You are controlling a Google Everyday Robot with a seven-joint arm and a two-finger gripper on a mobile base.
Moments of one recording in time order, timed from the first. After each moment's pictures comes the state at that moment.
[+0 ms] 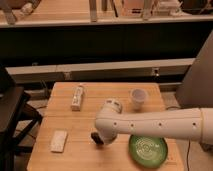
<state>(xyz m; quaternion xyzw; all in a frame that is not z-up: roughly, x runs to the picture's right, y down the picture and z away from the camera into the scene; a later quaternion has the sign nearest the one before) 0.009 0.263 0.720 -0.32 -0.10 -0.19 0.93</state>
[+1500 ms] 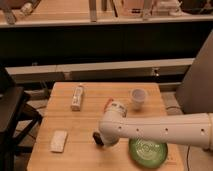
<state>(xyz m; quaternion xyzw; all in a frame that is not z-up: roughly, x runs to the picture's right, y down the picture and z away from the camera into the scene) 0.020 0.270 0.717 -0.31 -0.11 -0.15 0.93</state>
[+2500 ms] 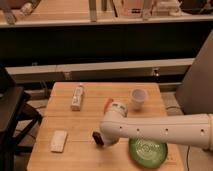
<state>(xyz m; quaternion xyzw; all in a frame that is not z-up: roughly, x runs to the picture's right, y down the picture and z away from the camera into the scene) 0.011 0.269 0.722 -0.30 -0.11 -0.15 0.93</state>
